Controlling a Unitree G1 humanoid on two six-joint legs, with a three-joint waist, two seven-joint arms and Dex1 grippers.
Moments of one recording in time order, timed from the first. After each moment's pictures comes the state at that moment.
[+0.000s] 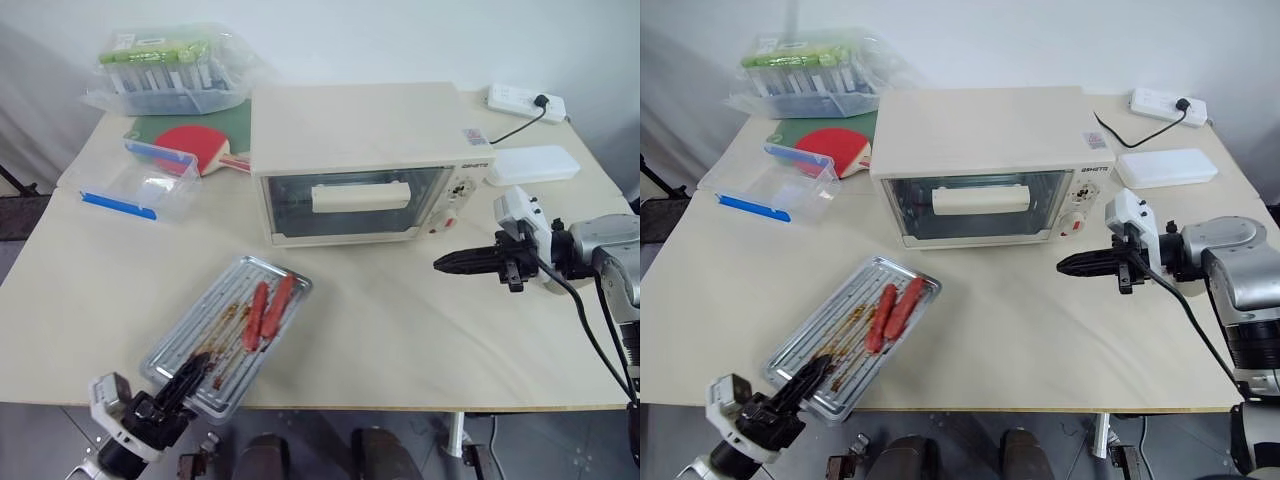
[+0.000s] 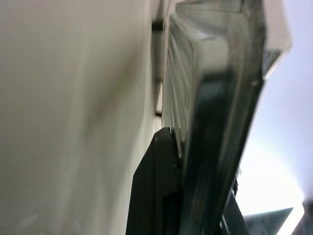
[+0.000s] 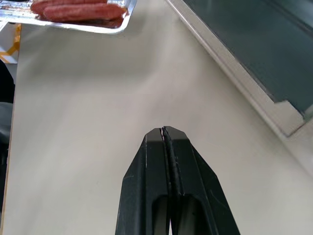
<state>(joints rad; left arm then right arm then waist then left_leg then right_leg) 0.54 0.38 0.49 -0.32 -1.96 1.00 -0.12 -0.63 -0.94 0.03 0.13 0.42 0.52 1.44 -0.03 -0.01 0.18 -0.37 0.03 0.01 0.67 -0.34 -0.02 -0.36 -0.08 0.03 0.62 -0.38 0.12</state>
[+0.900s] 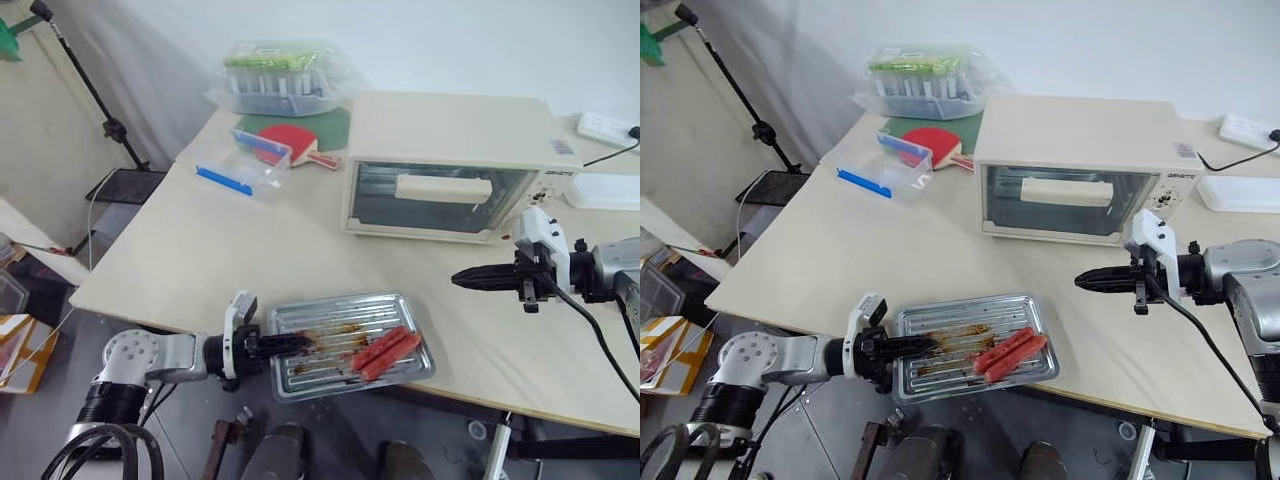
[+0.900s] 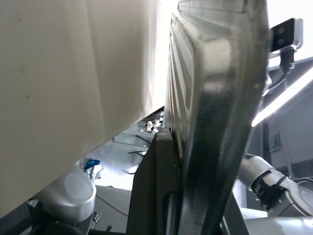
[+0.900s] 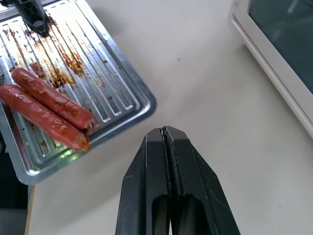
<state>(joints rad) -0.34 0.53 0.02 0.25 -1.57 1.44 -0.32 -0.44 -1.00 -0.08 0.01 0.44 0.51 1.38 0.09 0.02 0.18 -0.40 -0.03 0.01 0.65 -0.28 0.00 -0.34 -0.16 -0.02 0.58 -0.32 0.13</state>
